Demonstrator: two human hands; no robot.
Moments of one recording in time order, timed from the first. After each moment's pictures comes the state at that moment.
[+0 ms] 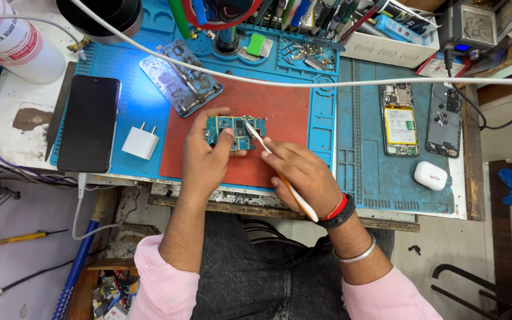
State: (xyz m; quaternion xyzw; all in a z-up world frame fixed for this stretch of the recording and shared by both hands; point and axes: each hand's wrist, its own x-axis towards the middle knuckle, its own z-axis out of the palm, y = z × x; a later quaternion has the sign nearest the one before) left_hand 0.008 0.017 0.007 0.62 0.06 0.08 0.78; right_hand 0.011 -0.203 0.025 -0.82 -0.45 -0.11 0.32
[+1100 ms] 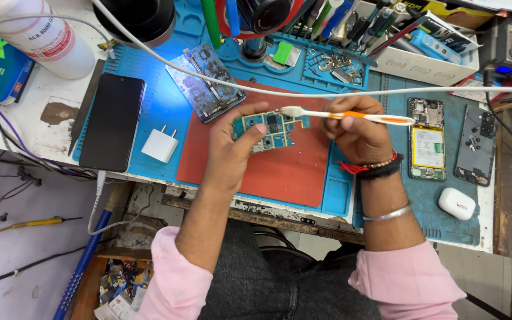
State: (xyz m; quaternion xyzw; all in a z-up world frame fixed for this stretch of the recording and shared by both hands) left_hand 0.033 0.011 -0.006 0.47 0.02 0.08 0.88; right_hand 0.131 -0.234 -0.008 -0.41 -0.26 0.18 0.85
